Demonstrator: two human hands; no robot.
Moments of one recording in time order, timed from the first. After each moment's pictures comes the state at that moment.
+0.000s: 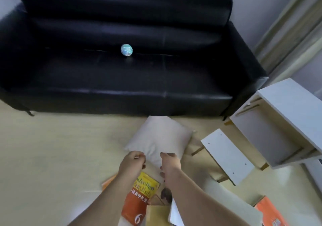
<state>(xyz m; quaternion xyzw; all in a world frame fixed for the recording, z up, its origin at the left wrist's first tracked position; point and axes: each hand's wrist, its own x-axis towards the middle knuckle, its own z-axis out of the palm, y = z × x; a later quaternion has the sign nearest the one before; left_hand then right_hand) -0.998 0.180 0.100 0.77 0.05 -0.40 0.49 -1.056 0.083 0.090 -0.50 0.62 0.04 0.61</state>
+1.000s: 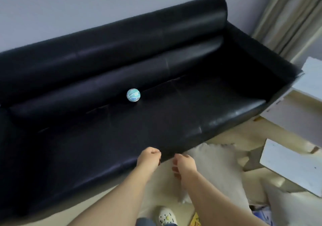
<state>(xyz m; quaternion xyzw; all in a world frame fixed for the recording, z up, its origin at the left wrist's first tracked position) -0.577 0.080 0.170 0.83 -0.10 -0.46 0.31 -0.675 0.038 0.157 -0.30 0.68 -0.09 0.67</state>
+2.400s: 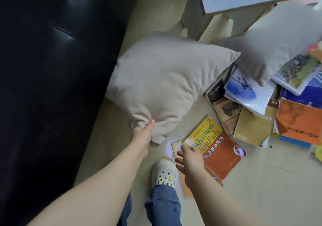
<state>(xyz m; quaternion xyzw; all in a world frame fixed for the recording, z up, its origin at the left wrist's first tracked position) -0.725 0.019 -0.281 0.75 -0.15 -0.63 0.13 -0.816 0.102 -0.235 0.19 0.77 -0.26 0.55</state>
